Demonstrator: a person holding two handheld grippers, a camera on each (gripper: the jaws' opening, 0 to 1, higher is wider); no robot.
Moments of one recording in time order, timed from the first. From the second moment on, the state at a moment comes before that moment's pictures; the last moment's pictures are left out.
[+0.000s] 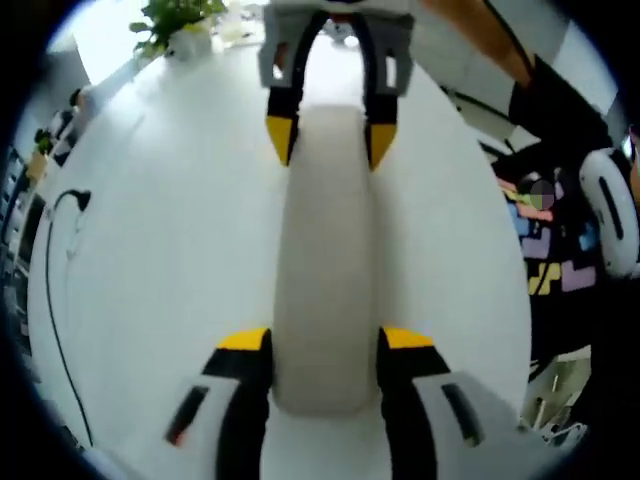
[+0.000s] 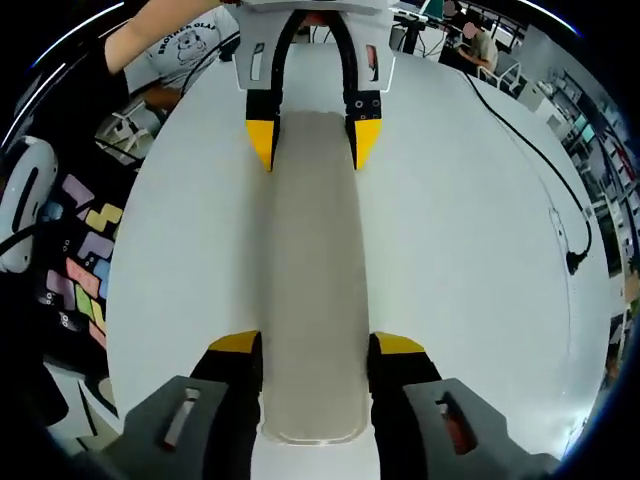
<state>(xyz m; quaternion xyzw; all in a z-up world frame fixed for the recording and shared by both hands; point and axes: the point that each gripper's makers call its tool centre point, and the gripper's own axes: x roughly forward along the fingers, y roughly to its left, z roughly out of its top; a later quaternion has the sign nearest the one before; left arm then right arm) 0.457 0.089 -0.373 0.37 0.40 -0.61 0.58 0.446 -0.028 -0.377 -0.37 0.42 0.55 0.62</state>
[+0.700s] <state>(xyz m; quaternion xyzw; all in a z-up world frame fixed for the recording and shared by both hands) 0.505 0.064 -0.378 0.41 0.44 -0.57 0.56 0.497 -0.052 -0.374 -0.41 0.42 0.53 0.62</state>
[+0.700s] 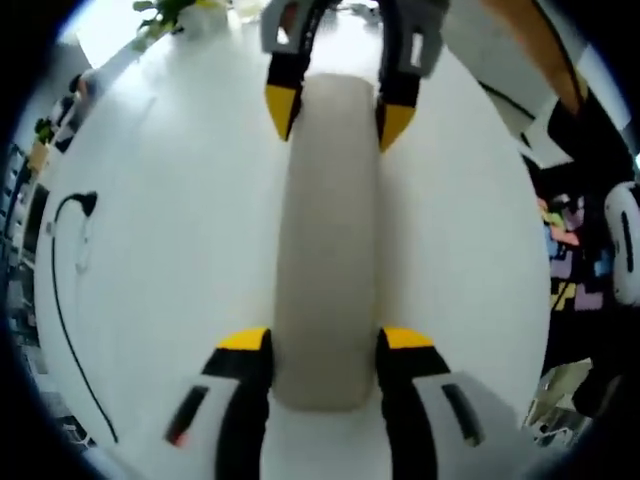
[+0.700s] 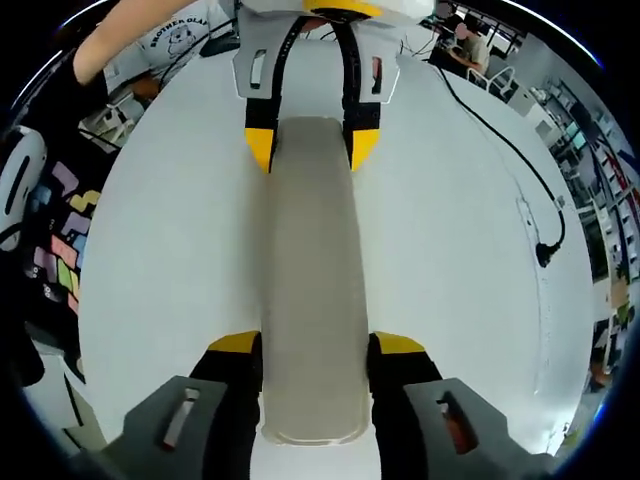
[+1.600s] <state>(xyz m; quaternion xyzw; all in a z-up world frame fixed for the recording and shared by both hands) 0.506 0.065 -0.379 0.42 0.45 -0.54 0.57 0.492 -0.053 -0.381 -0.39 0.45 0.52 0.61</state>
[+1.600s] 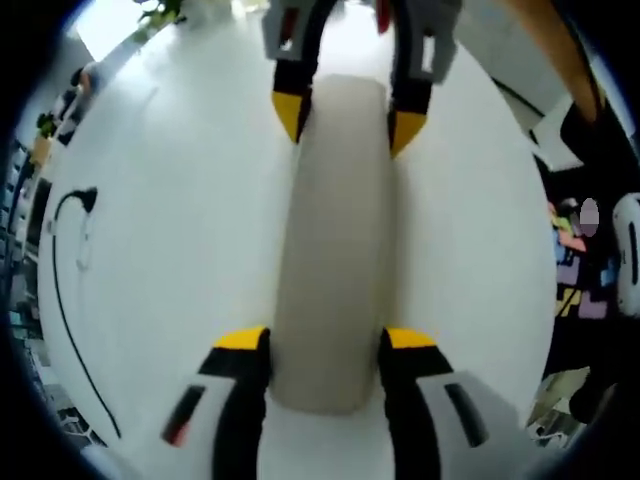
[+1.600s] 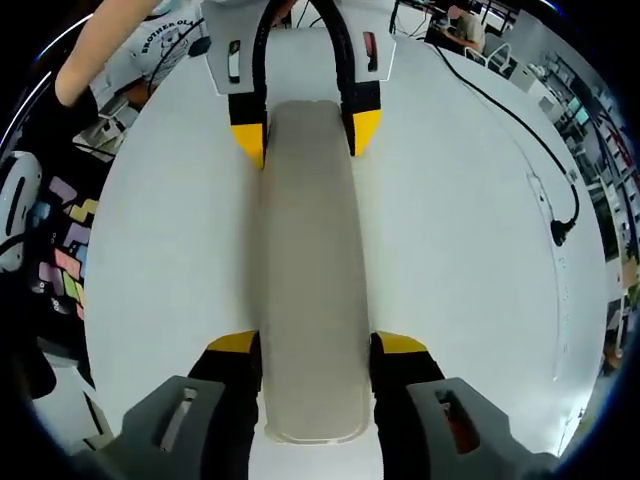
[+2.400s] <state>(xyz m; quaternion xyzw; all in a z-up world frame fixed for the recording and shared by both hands) 0.511 0.070 -0.371 0.40 0.43 -0.54 0.59 0.503 -0.067 -0.357 -0.38 0.38 0.52 0.66</state>
